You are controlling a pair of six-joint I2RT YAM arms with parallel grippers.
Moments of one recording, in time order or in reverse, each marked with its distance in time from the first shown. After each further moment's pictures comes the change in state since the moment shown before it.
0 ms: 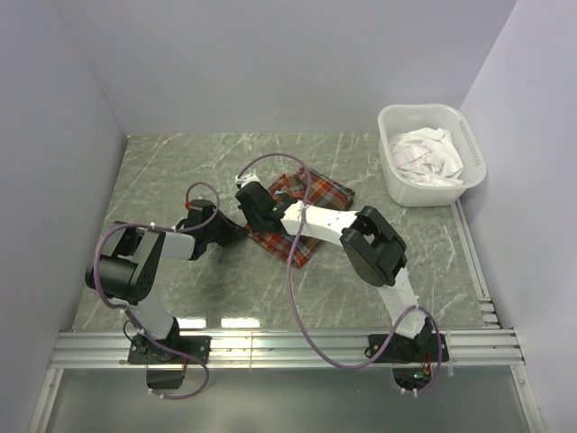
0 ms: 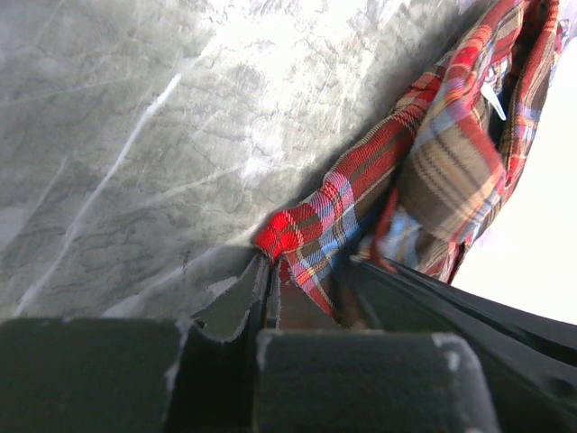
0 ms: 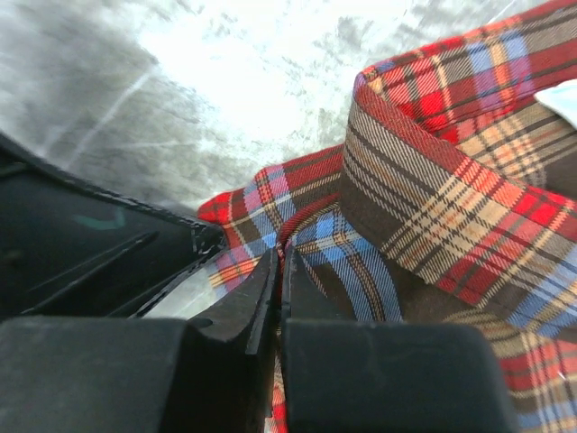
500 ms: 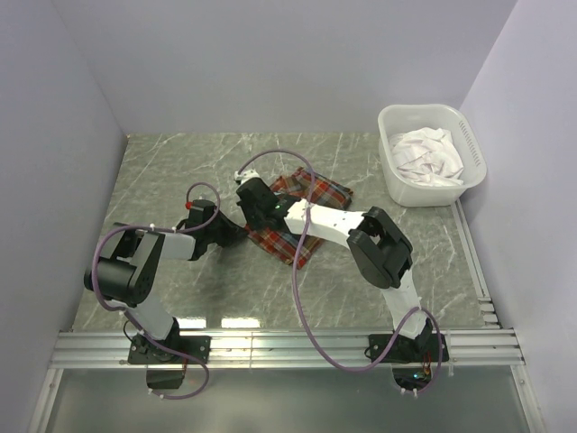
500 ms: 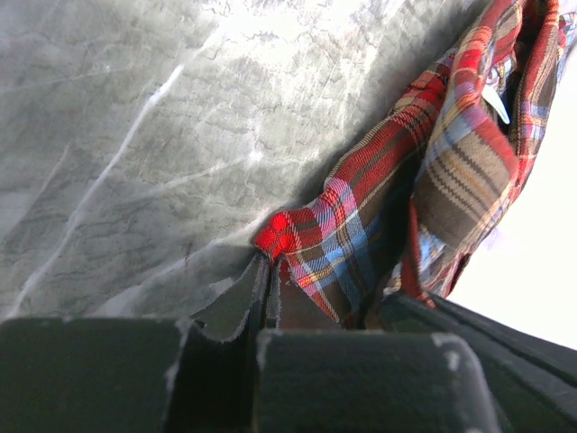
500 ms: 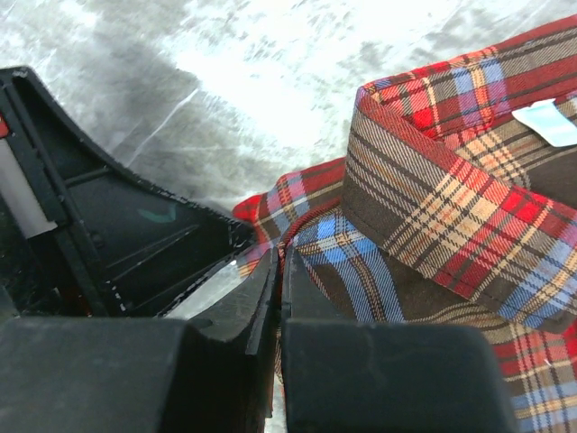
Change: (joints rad) left arm -0.014 -0.018 0.000 -0.027 -0.028 0.007; right arm 0.001 -0.056 -0.006 0.003 -0.050 0.017
